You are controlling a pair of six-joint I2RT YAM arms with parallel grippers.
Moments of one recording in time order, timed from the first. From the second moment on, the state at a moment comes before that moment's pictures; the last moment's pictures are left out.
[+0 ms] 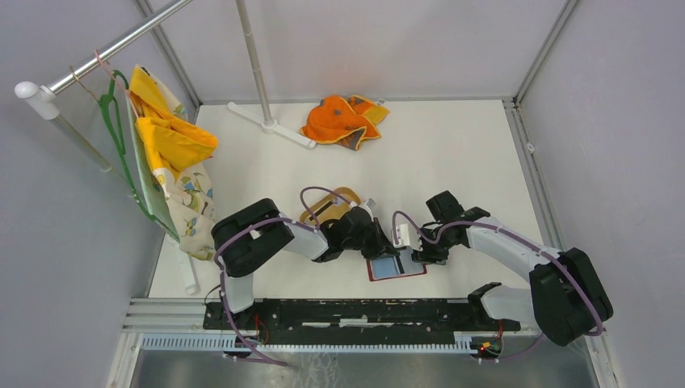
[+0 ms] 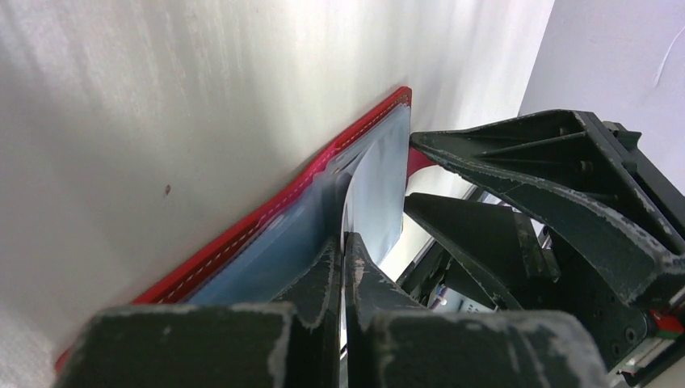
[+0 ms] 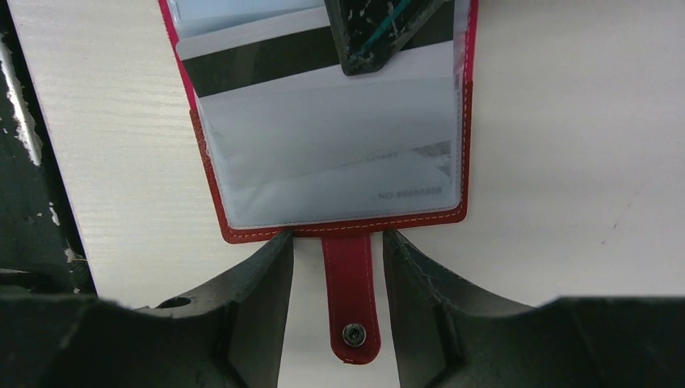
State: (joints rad) left arm -1.01 1.87 0.73 0.53 0.22 -1.24; right arm 0.46 1.24 0.57 -0.65 -0.43 -1.10
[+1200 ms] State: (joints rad) left arm -1.00 1.90 0.76 0.54 0.27 -1.21; right arm 0.83 1.08 0.44 -0.34 -0.52 -1.14
